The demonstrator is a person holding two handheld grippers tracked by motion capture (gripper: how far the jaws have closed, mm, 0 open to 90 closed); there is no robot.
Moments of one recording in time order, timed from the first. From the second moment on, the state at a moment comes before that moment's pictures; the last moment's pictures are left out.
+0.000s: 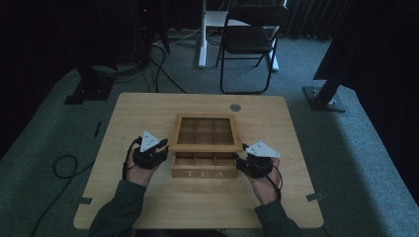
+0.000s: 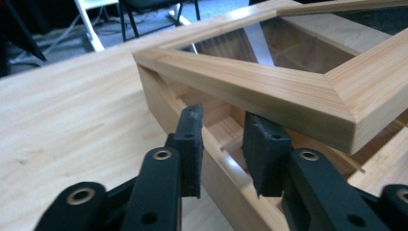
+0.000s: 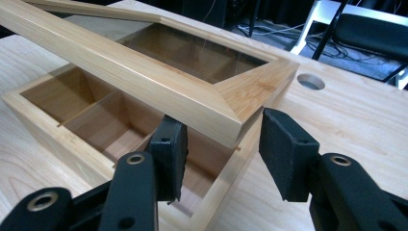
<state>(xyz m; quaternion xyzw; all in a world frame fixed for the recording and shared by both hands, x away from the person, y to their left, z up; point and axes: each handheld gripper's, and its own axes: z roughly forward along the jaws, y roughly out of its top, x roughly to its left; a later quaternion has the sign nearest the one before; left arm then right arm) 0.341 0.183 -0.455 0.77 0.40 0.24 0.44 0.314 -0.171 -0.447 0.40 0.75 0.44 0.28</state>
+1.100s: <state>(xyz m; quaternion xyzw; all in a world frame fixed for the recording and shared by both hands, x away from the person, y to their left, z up) 0.311 0.177 -0.470 0.78 0.39 0.21 0.44 0.303 -0.170 -0.472 0.40 0.76 0.43 0.28</state>
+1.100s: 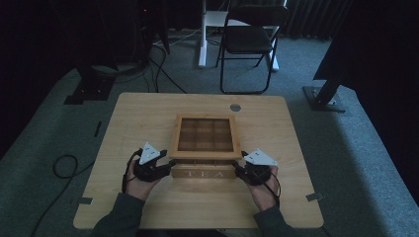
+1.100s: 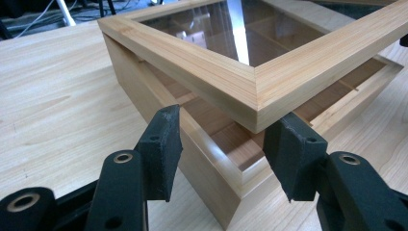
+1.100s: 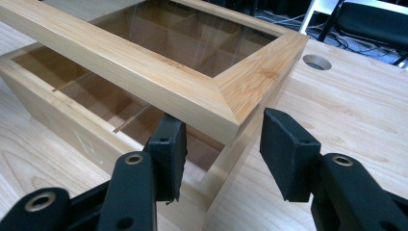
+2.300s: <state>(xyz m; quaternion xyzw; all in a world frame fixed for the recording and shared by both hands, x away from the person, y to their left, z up) 0.302 0.172 -0.492 0.79 0.40 0.20 0.42 0.293 -0.176 -0.493 0.42 0.77 0.41 0.26</state>
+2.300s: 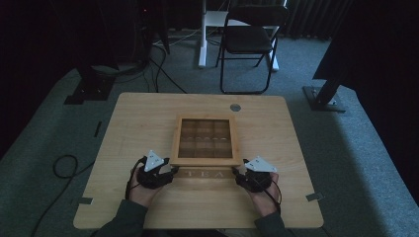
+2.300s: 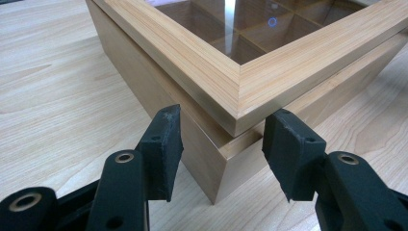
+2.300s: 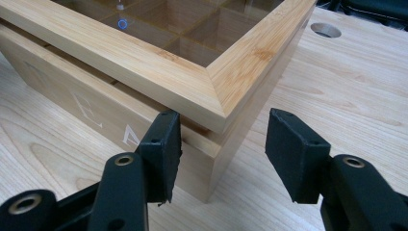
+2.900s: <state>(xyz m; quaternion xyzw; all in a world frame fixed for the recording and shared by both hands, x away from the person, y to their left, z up) 0.288 0.182 -0.488 0.77 0.41 0.20 0.44 0.281 -0.193 -0.488 0.42 0.75 0.43 0.27</state>
